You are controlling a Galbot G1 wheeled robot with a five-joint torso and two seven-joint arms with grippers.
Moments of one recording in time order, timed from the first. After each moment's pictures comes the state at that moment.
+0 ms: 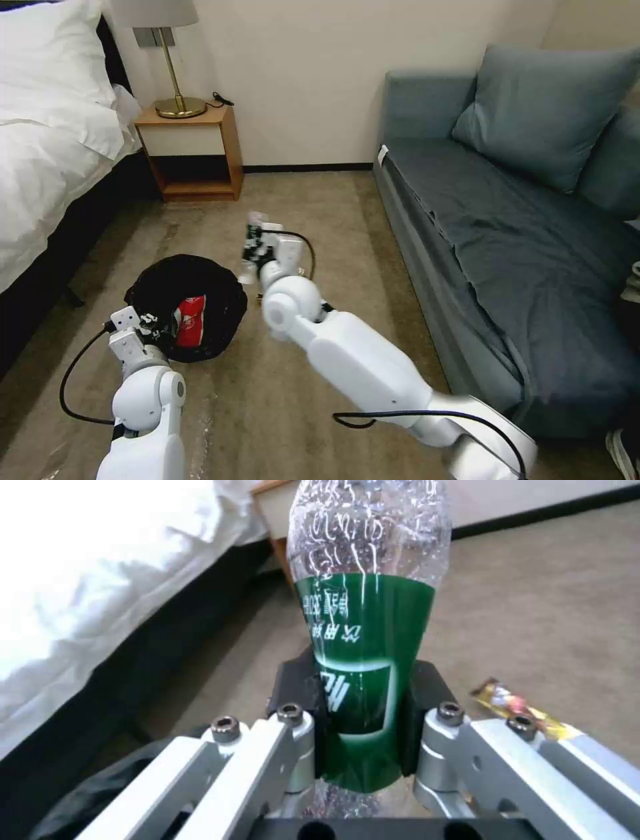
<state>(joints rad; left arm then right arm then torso) 1.24 -1.55 -0.75 -1.88 -0.21 0.38 -0.43 -0.45 1.60 -0.46 1.46 0.91 -0.20 0.69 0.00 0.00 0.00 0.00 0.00</state>
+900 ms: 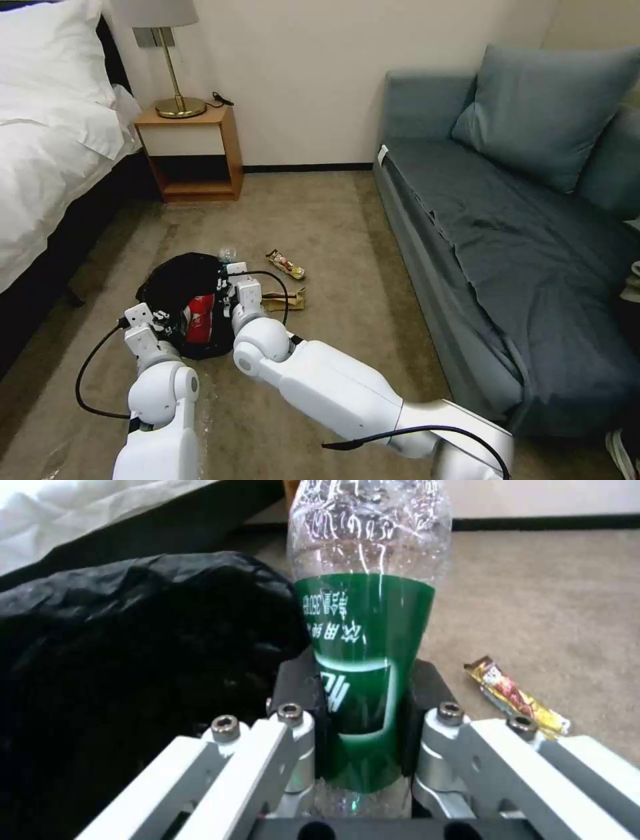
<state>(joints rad) 1.22 -1.59 -0.73 -1.86 -0.16 0.38 -0.43 -0.49 1.61 -0.61 1.31 0.73 -0.15 0.63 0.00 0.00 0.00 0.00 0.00</state>
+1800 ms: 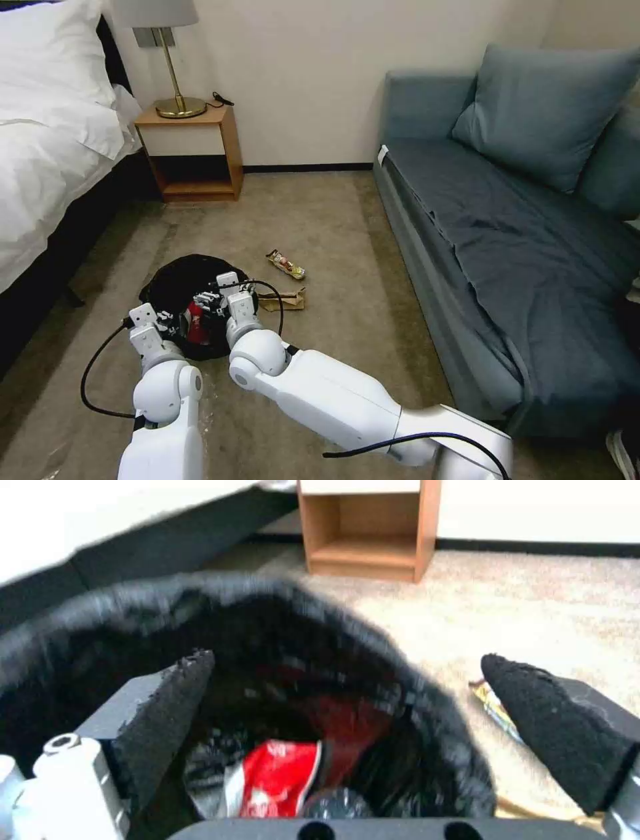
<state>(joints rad) 1.21 -1.59 -0.73 -1.85 -0.16 0.38 -0.43 -0.50 1.61 -0.61 1.36 0.69 -0.17 0.63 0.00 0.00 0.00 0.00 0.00</state>
